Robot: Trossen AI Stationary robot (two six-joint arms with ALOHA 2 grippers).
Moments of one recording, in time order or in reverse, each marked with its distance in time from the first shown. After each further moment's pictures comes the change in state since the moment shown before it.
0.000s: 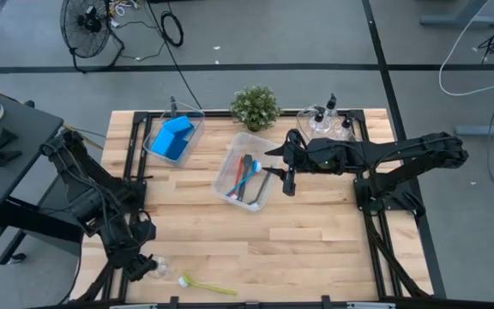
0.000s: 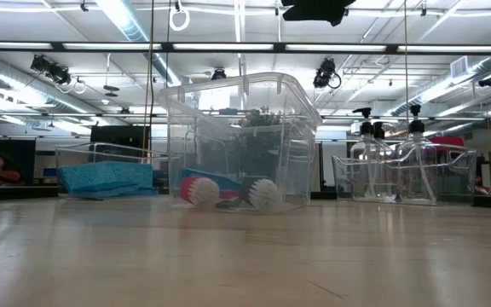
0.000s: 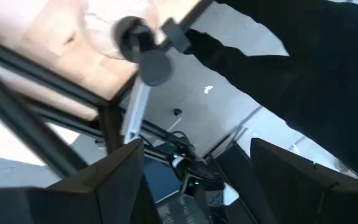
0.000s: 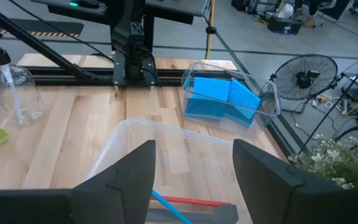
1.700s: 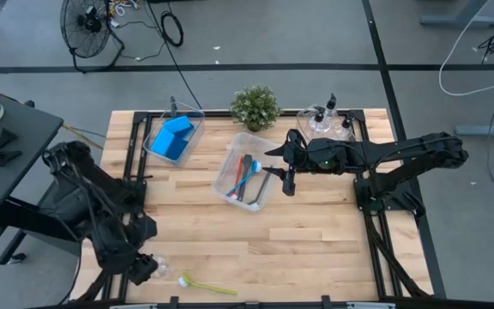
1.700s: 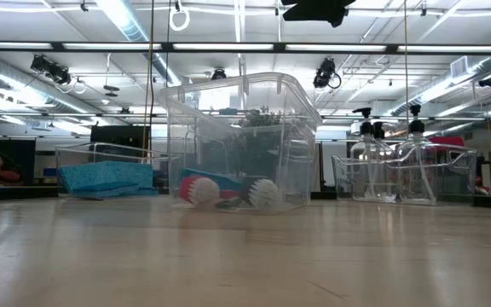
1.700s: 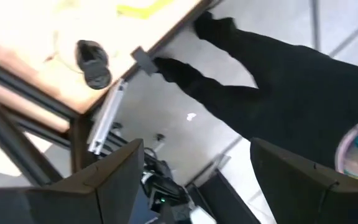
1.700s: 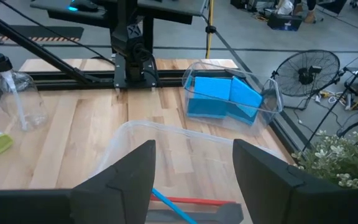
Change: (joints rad) left arm 0.010 0.187 0.427 -0.227 -0.145 -0.051; right arm 0.000 0.000 0.000 0.000 0.000 0.038
